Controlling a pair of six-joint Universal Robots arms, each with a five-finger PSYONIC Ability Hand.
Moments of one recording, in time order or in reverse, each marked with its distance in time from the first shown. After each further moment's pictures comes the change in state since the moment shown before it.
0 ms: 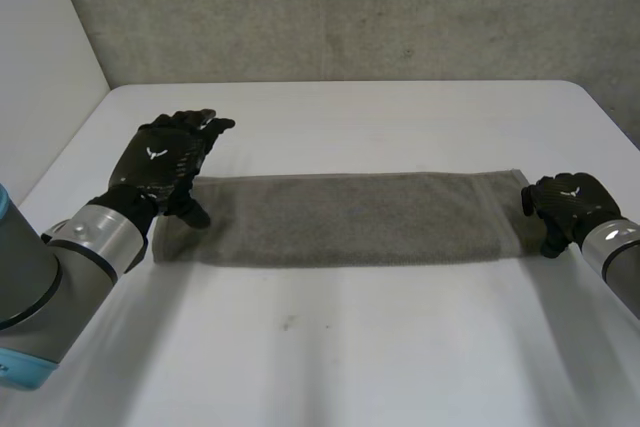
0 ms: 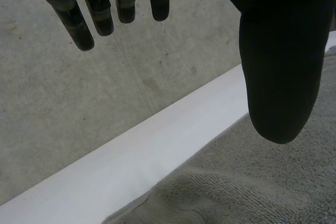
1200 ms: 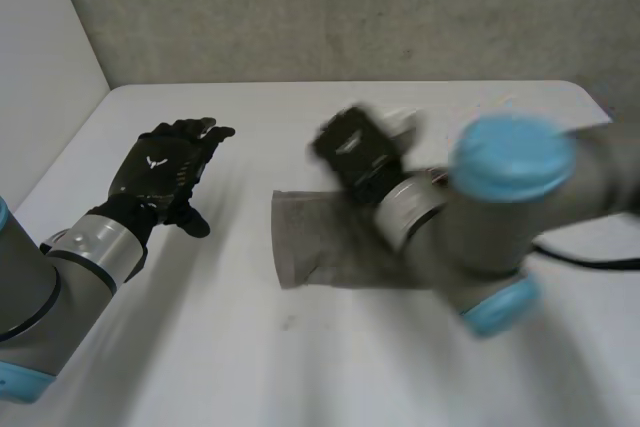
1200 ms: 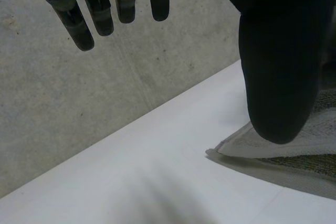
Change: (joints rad) left arm 0.000 0.016 -0.041 0.012 0.001 0.001; right arm 0.653 0.104 -0.428 0.013 0.083 -0.112; left_hand 0.000 0.000 0.000 -0.001 0.000; right_hand 0.691 0.604 0.608 0.609 0.605
